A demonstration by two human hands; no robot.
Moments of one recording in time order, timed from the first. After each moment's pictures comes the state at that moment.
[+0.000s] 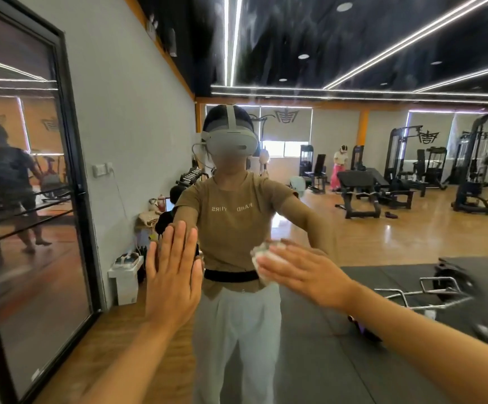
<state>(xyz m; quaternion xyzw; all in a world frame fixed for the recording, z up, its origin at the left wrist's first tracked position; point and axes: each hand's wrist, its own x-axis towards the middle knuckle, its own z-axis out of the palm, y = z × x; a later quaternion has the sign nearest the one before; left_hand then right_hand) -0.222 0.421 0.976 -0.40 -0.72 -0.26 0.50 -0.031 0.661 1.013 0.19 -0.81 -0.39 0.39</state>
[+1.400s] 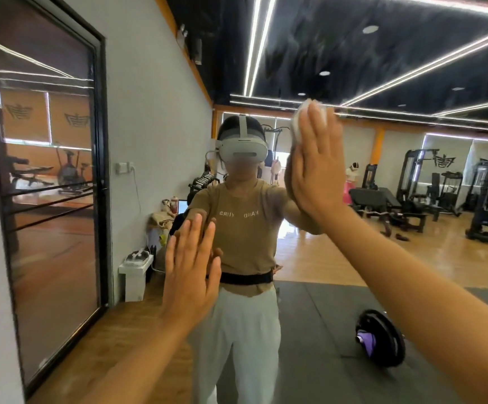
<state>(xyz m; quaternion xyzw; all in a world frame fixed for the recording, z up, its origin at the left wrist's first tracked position) -0.231 0.377 1.001 -0.41 -0.73 -0.34 0.43 -0.116 0.564 1.185 -0.03 -0.72 -0.14 0.68</state>
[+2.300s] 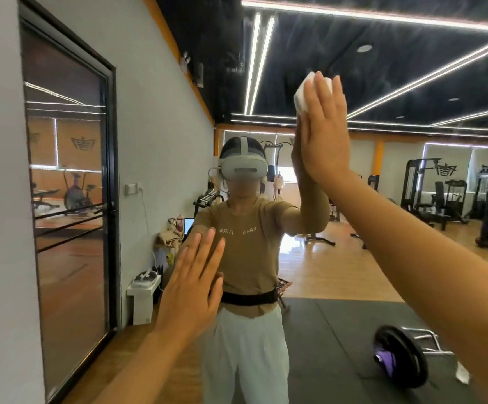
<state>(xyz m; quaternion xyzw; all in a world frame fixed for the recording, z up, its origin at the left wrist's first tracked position) -0.268 0.335 1.016 -0.45 -0.73 -0.23 0.45 -0.140 0.532 1.267 -0.08 -0.73 -0.10 0.67</state>
